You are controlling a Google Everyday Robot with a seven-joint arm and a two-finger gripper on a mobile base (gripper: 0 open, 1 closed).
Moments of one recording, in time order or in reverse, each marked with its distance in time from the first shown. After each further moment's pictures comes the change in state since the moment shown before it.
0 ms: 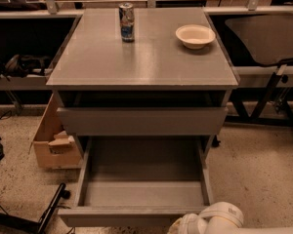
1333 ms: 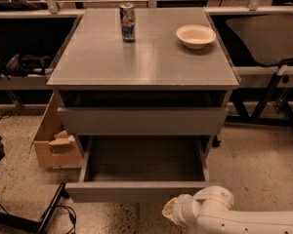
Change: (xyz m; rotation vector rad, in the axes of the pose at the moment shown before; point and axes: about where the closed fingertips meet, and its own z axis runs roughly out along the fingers) arm -0.035 -0.066 0.025 0.085 -0.082 -0.033
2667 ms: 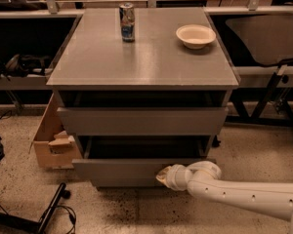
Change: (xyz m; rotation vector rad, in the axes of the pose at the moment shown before) arm -0.045 -0.124 0.071 0.115 -0.156 0.036
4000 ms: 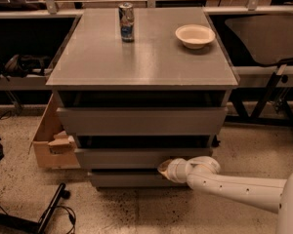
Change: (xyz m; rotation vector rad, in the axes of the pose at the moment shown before) arm 0.002 -0.042 0.022 0.058 -0.028 0.018
